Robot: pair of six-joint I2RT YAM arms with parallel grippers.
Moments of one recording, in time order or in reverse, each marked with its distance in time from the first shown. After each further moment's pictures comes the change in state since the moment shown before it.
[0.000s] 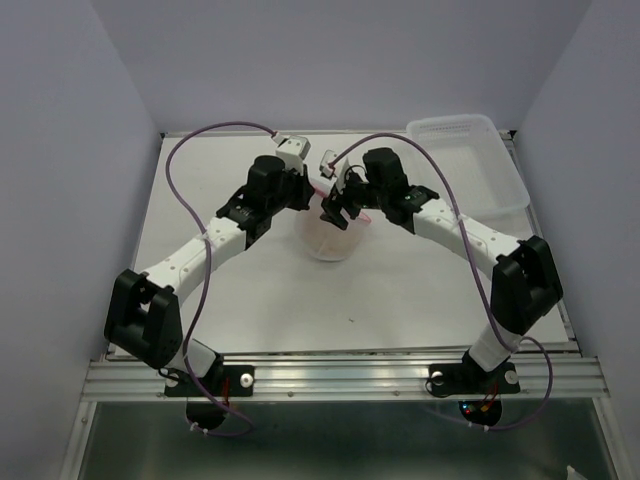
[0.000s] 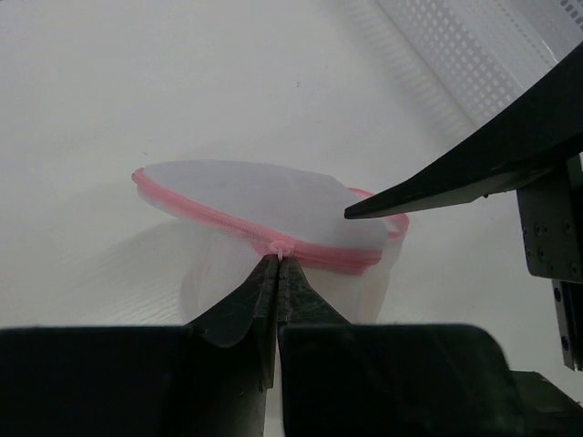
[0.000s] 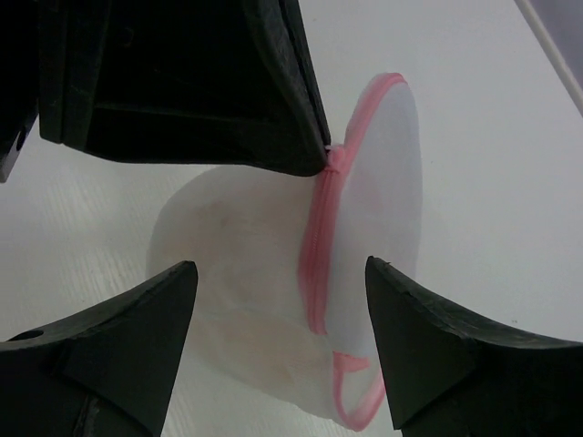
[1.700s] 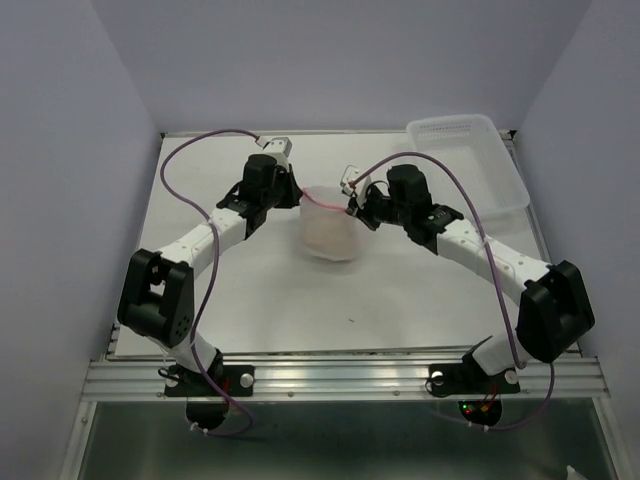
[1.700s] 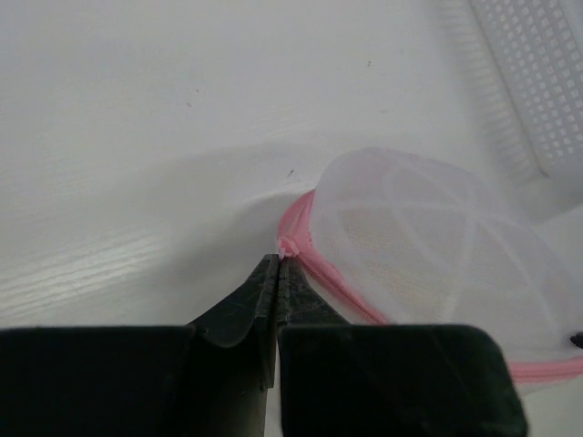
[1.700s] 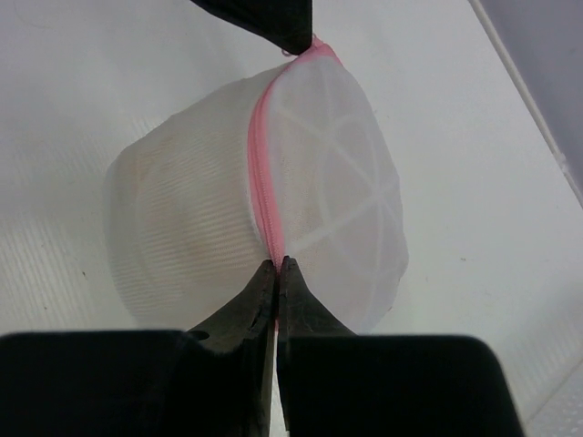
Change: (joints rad) left arm 0.108 0.135 0.009 0.020 0.002 -0.146; right arm -0.020 -0.203 -0.233 0.054 0.086 -0.104
